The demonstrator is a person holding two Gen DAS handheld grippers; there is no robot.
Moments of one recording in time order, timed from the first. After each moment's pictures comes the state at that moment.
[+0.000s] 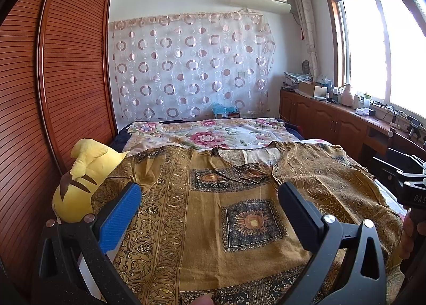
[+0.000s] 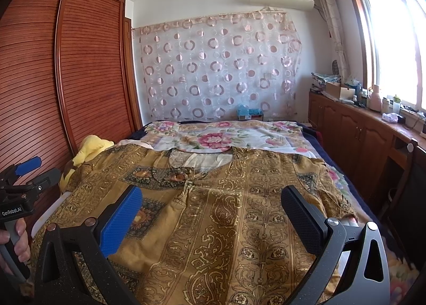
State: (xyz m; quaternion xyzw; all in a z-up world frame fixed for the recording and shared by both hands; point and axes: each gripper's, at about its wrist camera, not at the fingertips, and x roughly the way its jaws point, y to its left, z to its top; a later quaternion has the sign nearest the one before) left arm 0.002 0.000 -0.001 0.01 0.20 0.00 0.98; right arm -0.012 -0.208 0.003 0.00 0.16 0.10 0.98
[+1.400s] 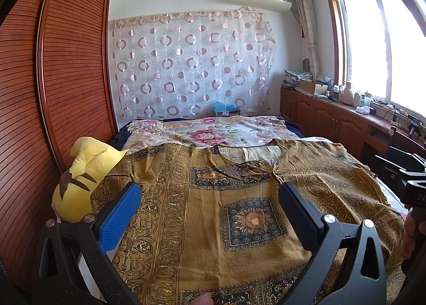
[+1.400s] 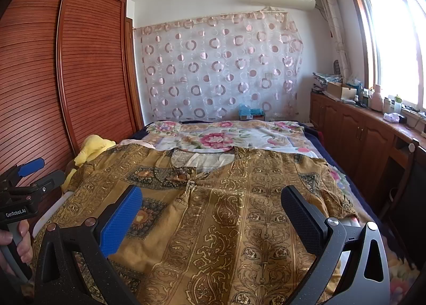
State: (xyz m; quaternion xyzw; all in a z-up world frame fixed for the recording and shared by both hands) left arm -0.001 -0.001 0.011 0.01 0.19 0.00 0.98; right arm -0.012 -0.205 0.002 0.01 0.16 0.11 0.98
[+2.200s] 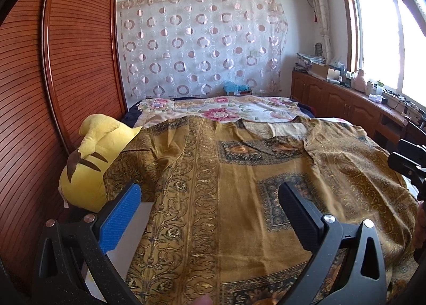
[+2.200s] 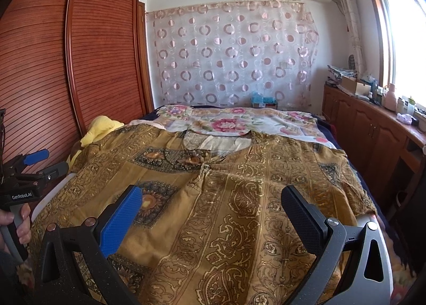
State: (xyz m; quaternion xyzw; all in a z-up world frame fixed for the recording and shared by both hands) left arm 0.015 0.047 -0.032 0.00 0.26 0.02 0.97; right arm 0.008 -0.190 -0.009 -0.02 0.20 0.14 0.97
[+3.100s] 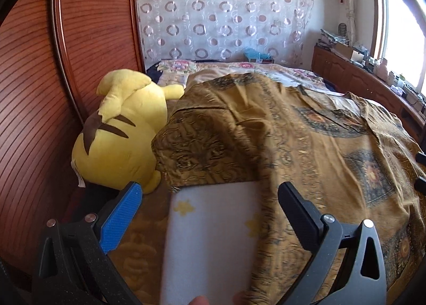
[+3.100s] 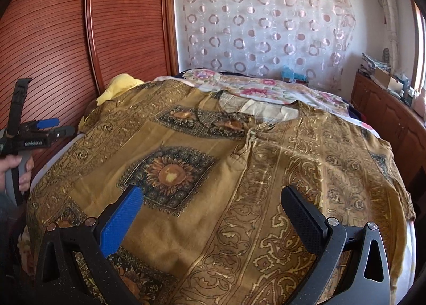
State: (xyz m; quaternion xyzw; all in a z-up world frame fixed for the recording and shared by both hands) left arm 0.059 0.171 -0.079 -0.02 0.35 0.05 0.93; right arm 0.037 -0.171 -0.022 -0.07 0.28 0.20 0.94
